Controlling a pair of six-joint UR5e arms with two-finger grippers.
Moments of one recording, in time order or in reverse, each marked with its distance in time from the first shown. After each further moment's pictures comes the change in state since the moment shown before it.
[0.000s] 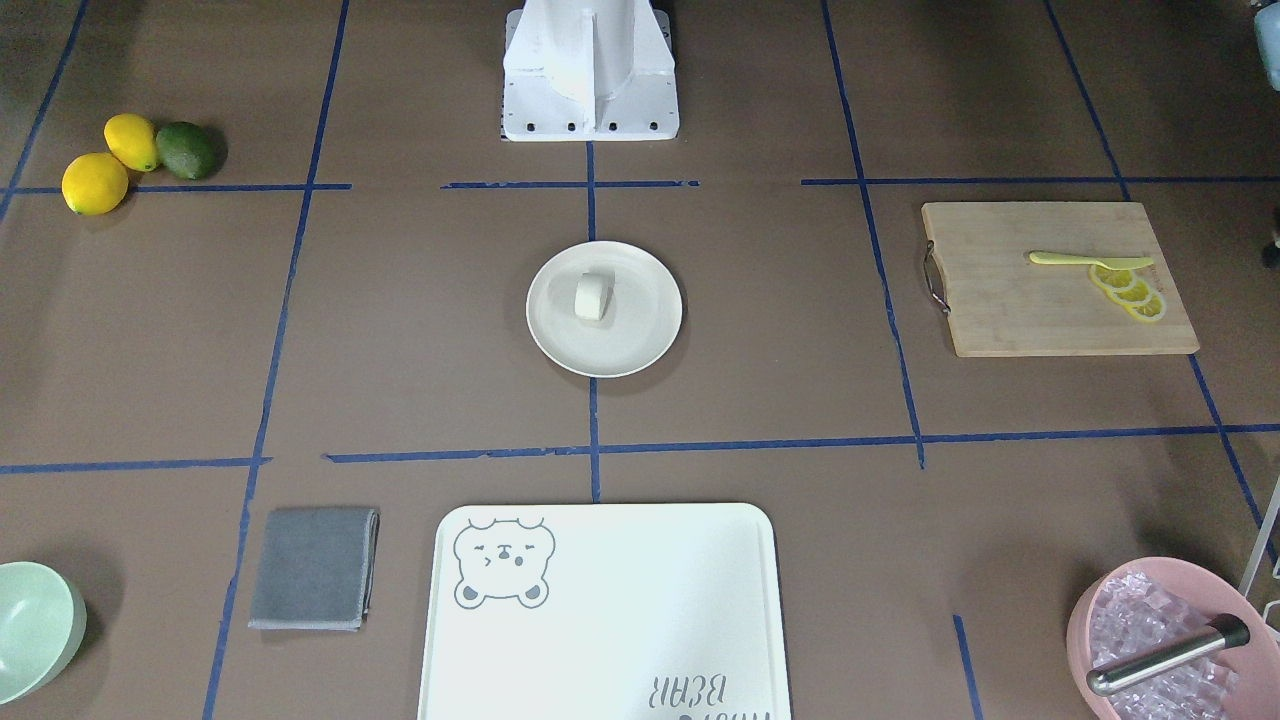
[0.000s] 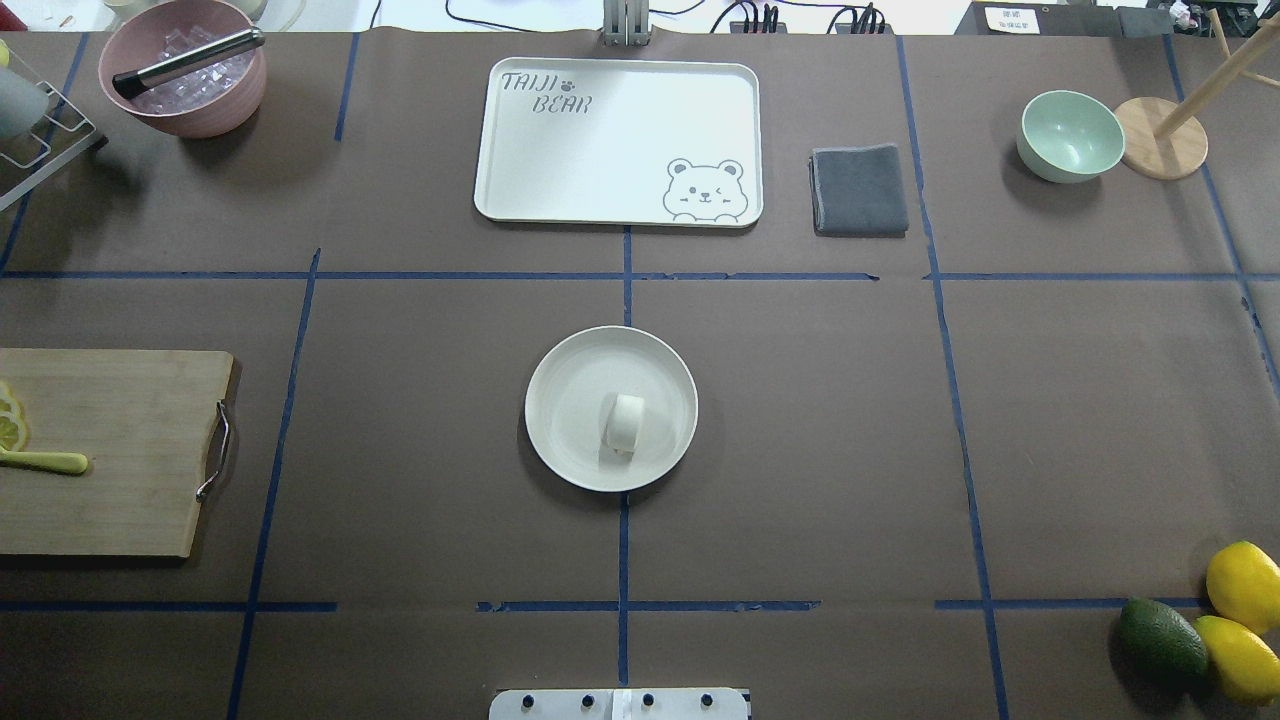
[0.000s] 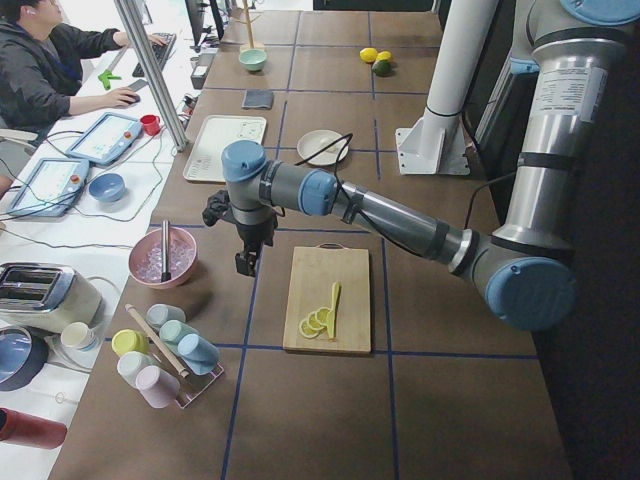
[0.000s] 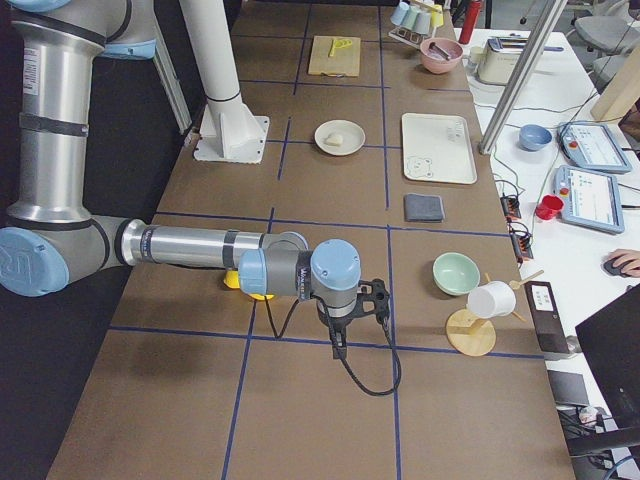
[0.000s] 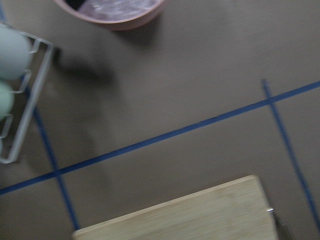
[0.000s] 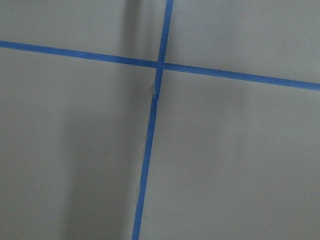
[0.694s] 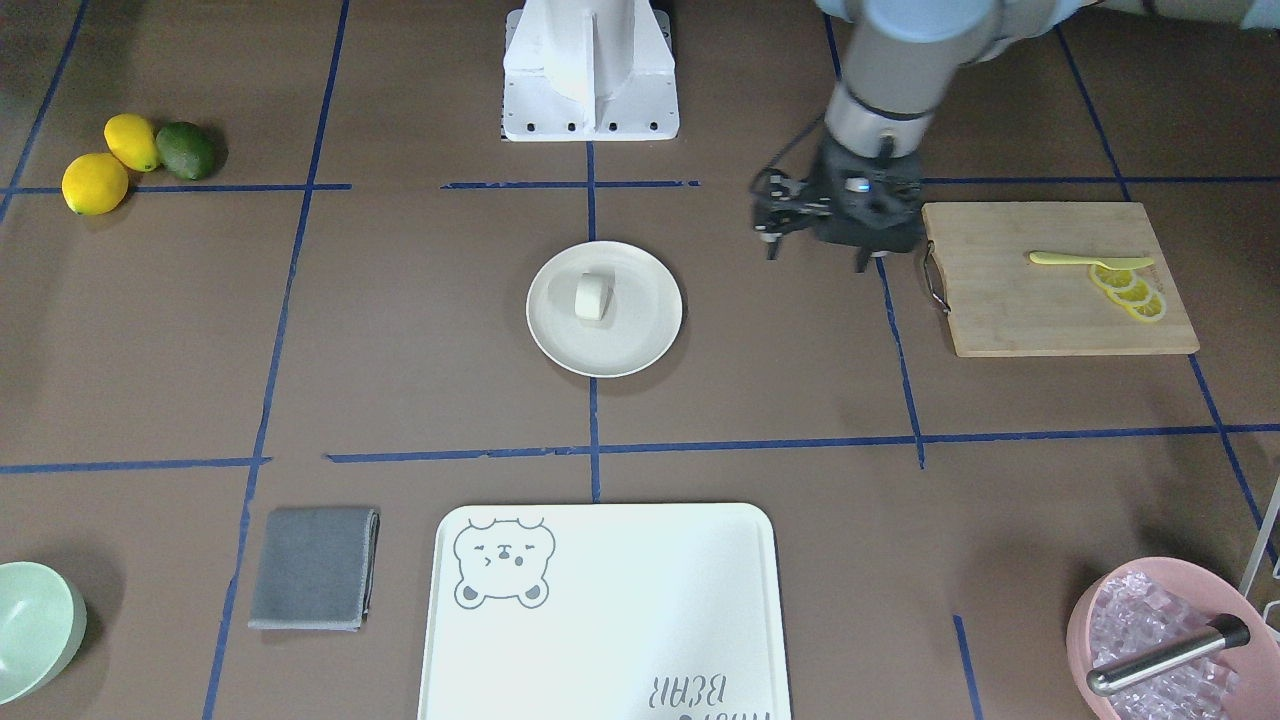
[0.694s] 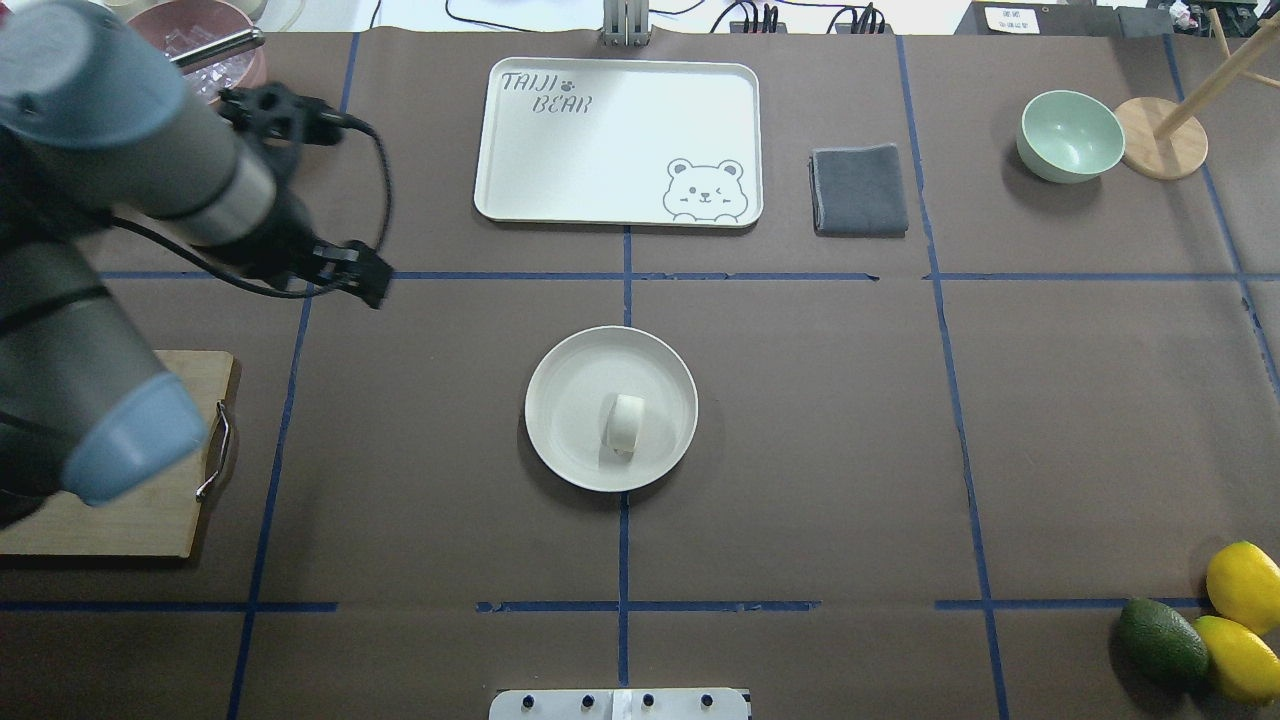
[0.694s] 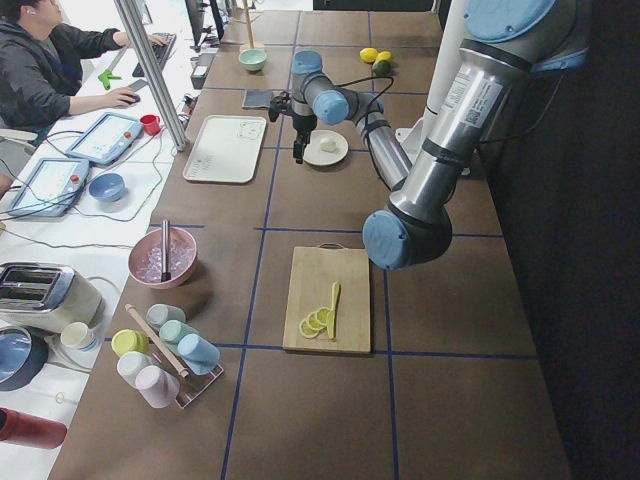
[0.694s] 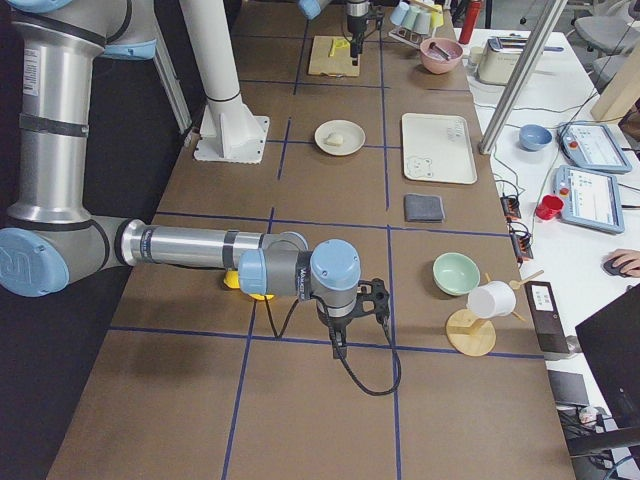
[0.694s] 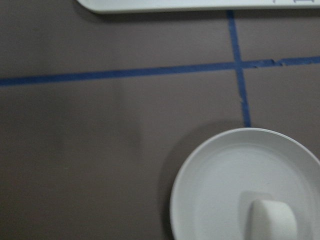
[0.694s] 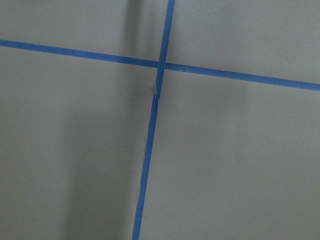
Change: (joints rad) left arm 0.573 -0.304 -0.221 0.003 0.192 -0.777; right arm 0.001 -0.002 0.002 -0.001 0.001 -0.007
